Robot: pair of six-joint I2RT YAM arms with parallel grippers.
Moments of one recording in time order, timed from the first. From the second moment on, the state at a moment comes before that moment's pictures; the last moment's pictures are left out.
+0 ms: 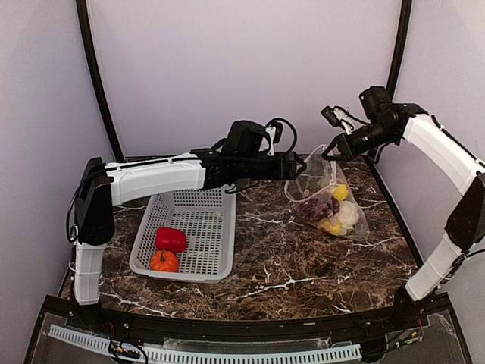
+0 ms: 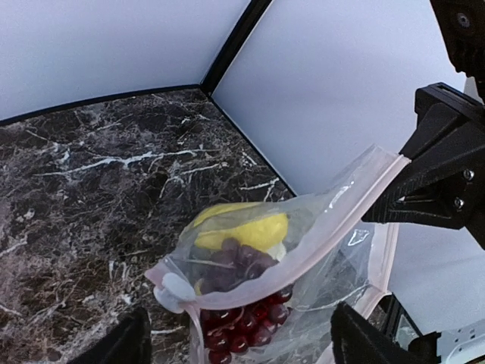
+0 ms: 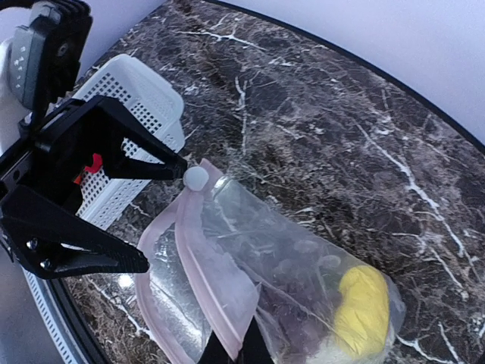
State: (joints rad) left arm -0.93 2.12 1.88 -0.12 0.08 -0.53; right arm 0.28 1.59 1.67 -0.99 -0.53 -0.25
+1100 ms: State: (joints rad) left arm -0.84 1.38 1.20 -0.92 -0.42 -0.26; right arm 0.28 1.41 1.40 -0.83 -0.80 -0.28
